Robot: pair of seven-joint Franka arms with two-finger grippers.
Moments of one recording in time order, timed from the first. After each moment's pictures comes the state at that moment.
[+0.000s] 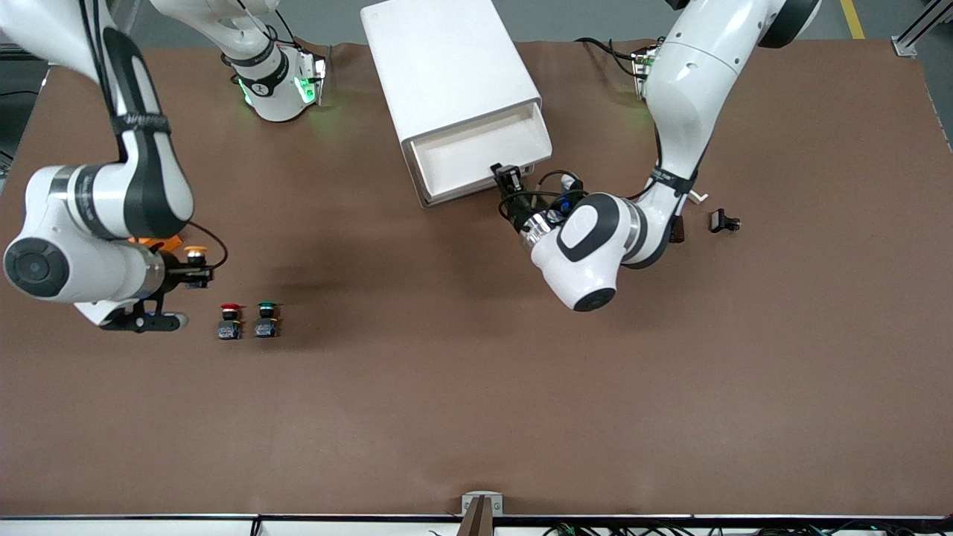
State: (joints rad) left arm -0.49 0.73 -0.04 -1.42 -0.92 1.36 -2.36; right arm 0.11 0.31 -0.03 -1.71 -0.06 1.66 0.16
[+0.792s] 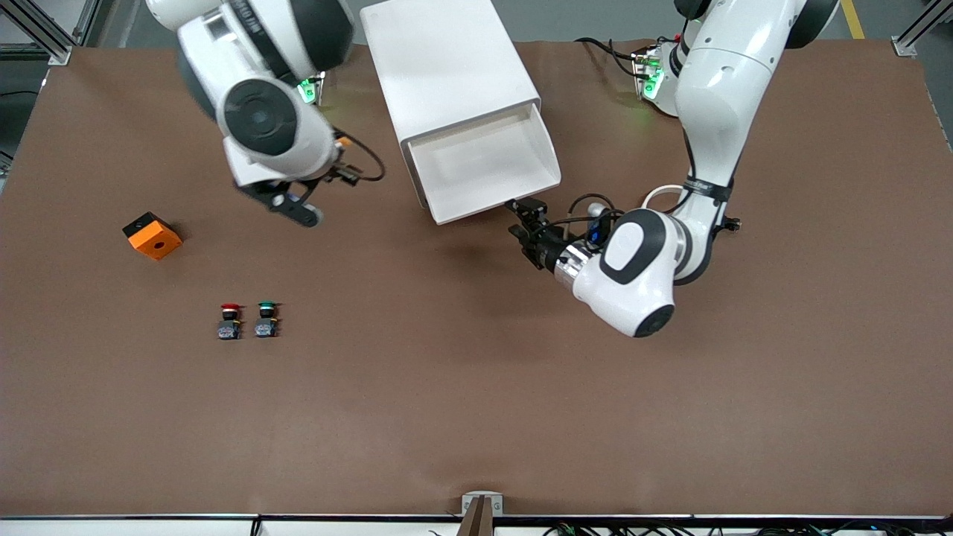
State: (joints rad) left arm -0.43 0.73 0.02 -1.34 -0.92 1.45 -2.26; right arm 0.60 0.24 -0.02 -1.49 0.14 1.30 1.15
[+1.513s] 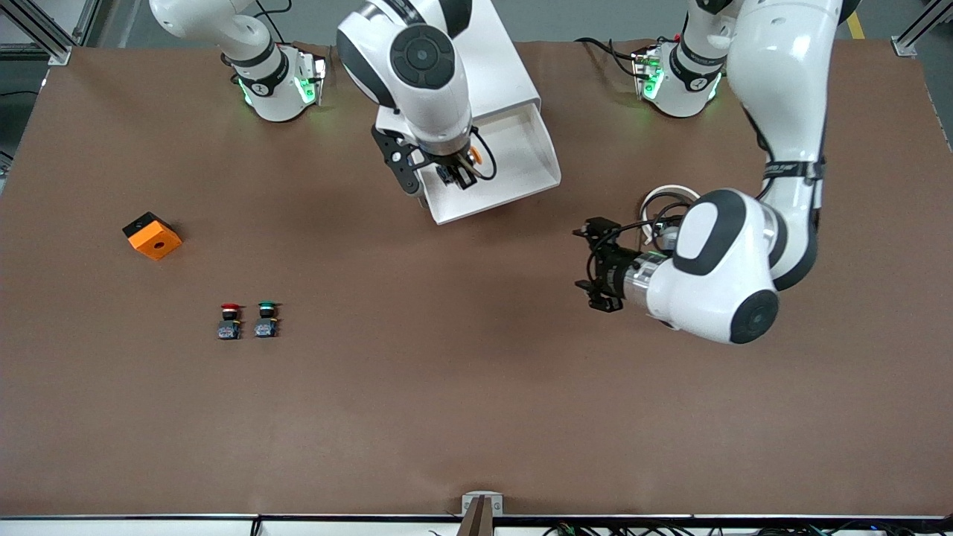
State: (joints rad) left arm -0.39 0.64 0.11 -1.21 -0.55 1.45 -1.89; right arm 0.83 0.37 -0.02 -1.48 0.18 1.75 1.88
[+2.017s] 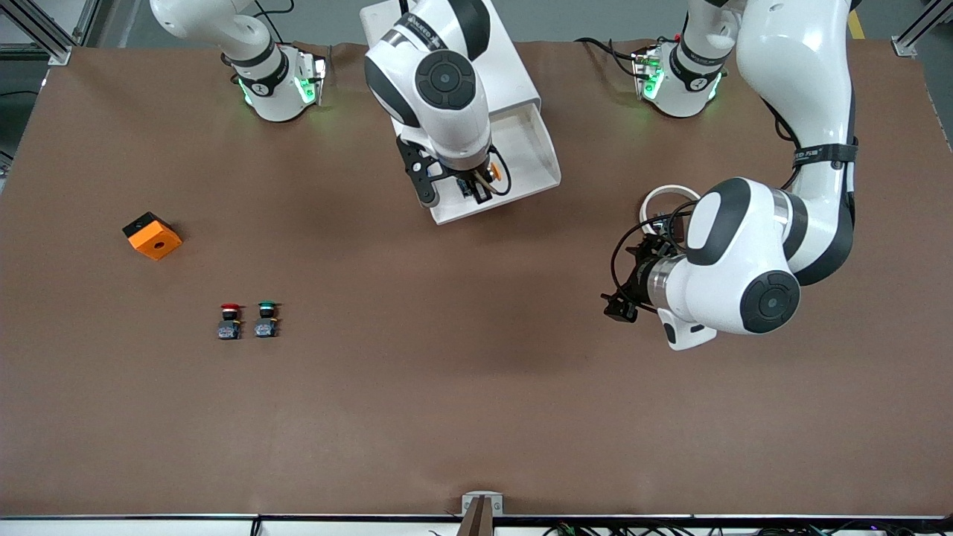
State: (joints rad) left arm -0.40 0.63 0.11 -1.21 -0.34 1.50 -1.18; right arm 0.86 0.43 -0.02 -1.47 0.20 1.82 1.96
